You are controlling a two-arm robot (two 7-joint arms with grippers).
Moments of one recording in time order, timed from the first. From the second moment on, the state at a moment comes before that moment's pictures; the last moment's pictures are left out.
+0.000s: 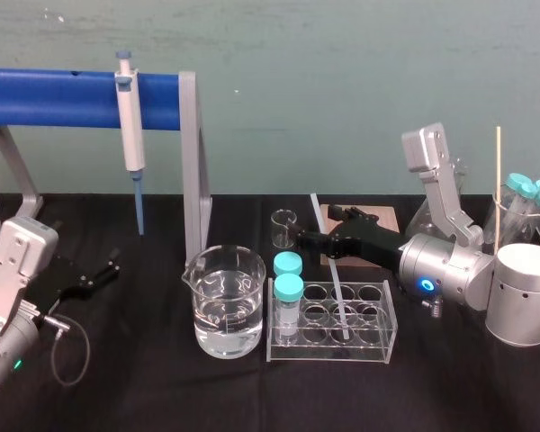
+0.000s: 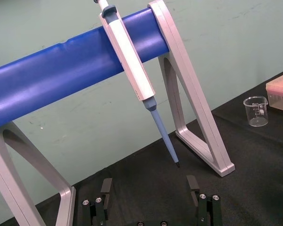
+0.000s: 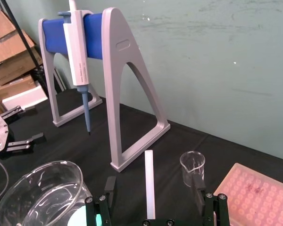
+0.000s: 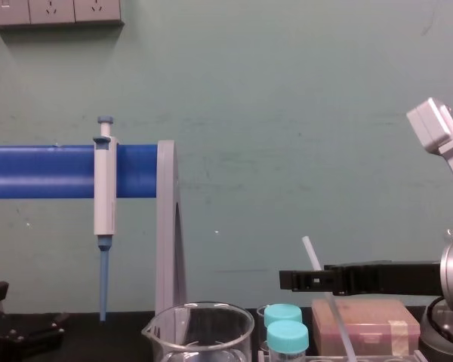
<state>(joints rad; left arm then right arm) -0.20 0.60 0.45 -1.41 -0.25 -0.12 0.03 0.51 0.38 -0.49 -1.25 0.57 0.27 0.44</state>
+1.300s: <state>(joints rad) -0.20 0.60 0.45 -1.41 -0.25 -0.12 0.03 0.50 0.39 -0.49 -1.27 0.56 0.29 0.45</state>
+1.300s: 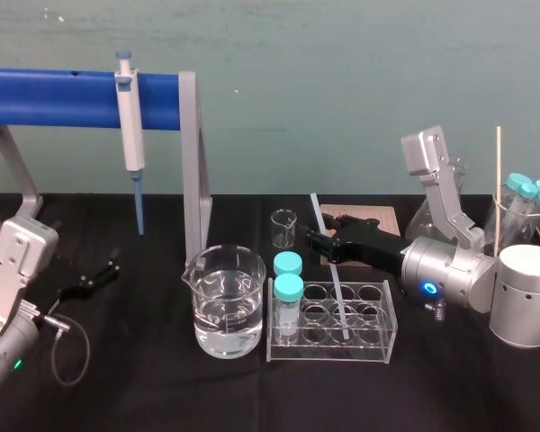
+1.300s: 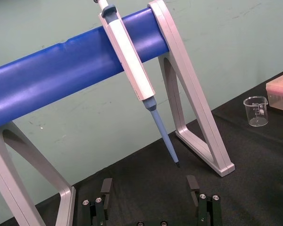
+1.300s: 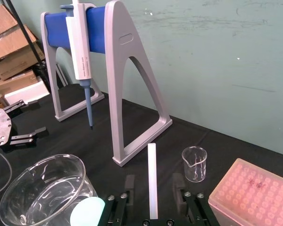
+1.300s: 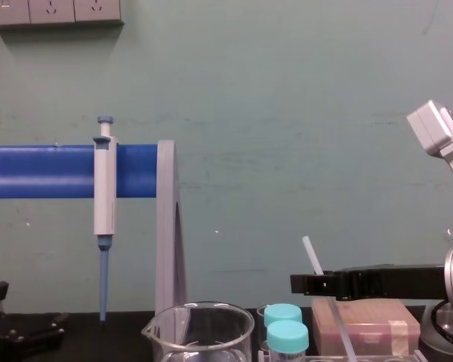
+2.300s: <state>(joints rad) -0.20 0.60 0.45 -1.41 -0.25 -0.12 0.03 0.45 0.40 -0.48 -1.30 0.54 0.14 0.46</state>
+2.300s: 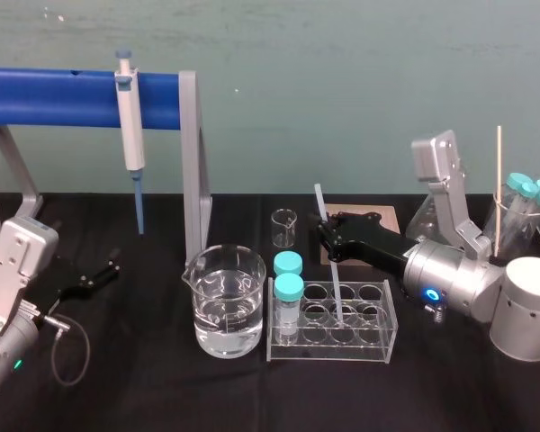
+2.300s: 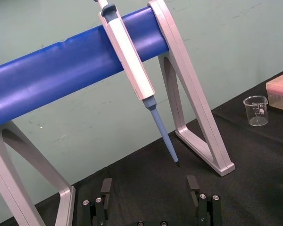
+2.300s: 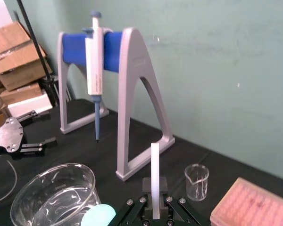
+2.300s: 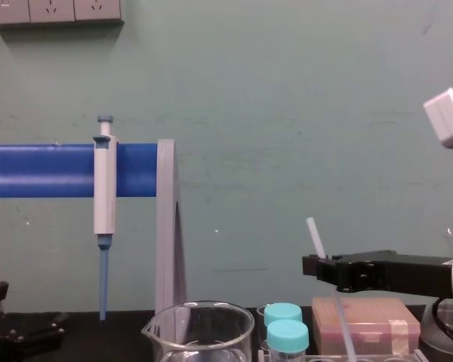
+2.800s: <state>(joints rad) -0.20 0.60 0.45 -1.41 -0.25 -0.12 0.03 0.33 0.41 -0.41 -1.36 0.49 -0.14 0.50</state>
